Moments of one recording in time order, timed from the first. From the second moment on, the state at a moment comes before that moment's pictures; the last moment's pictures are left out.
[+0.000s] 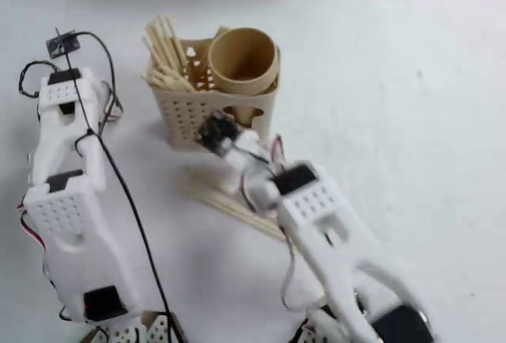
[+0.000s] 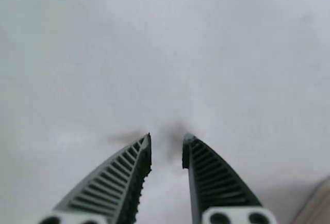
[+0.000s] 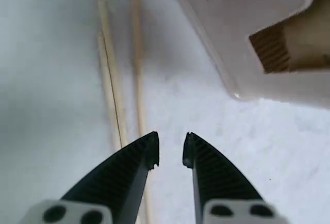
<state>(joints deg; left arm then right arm) -22.2 39.4 -17.4 63.3 13.6 -33.5 -18.9 39.3 54.0 28.2</state>
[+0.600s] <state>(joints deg) -22.5 39.4 -17.4 63.1 5.2 -34.6 6.1 31.6 47.5 31.7</state>
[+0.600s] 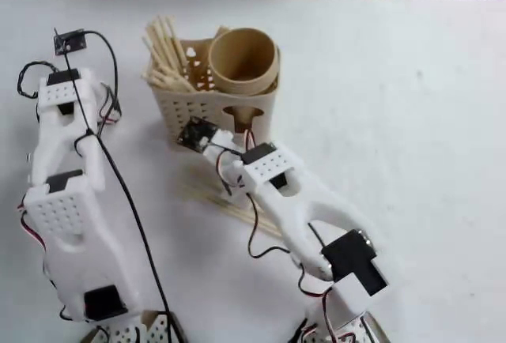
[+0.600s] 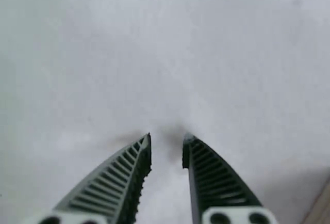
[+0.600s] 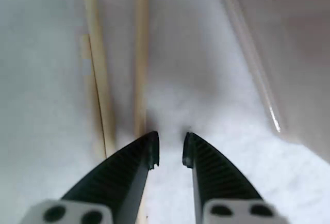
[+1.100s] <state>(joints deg) -22.5 39.4 -17.4 63.1 5.2 -37.4 -8.7 43.2 43.5 31.7</state>
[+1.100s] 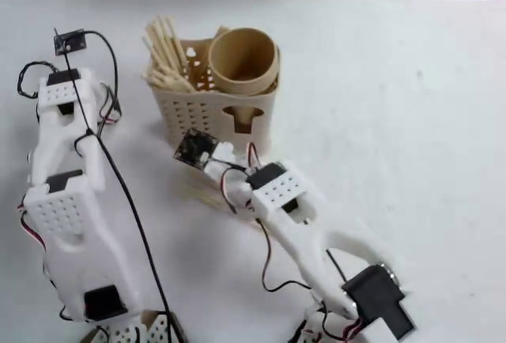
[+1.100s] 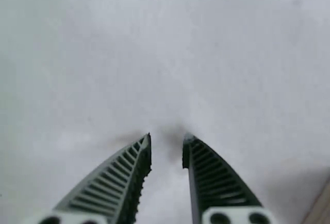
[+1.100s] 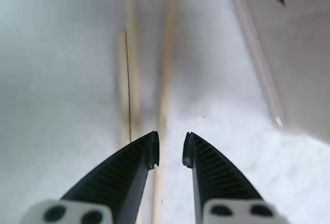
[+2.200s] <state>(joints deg) -22.5 39.4 -17.4 61.8 5.2 -36.8 -43.4 40.9 55.8 24.8</state>
